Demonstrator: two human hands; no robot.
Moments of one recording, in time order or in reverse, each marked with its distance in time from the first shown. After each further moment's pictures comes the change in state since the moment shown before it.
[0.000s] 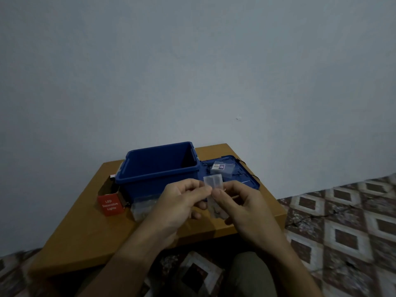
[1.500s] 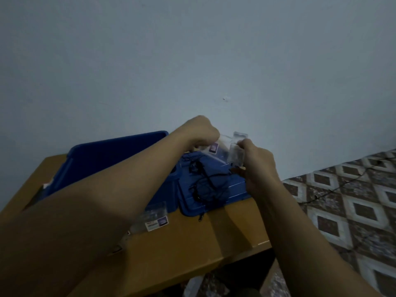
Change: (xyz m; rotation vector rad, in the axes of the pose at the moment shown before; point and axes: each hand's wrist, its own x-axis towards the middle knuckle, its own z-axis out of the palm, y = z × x) left_hand 0.259 0.040 0.040 0.822 -0.134 -0.007; right_hand 0.185 0.075 -0.037 0.330 0.585 0.401
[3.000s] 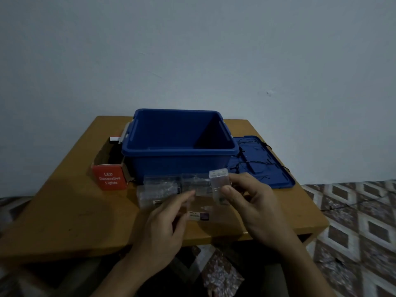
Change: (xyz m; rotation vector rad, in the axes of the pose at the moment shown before) left_hand -0.217 -0.222 0.083 -0.323 0.423 0.272; right_hand -0.130 0.065 0.015 -0.670 -0.632 -0.562
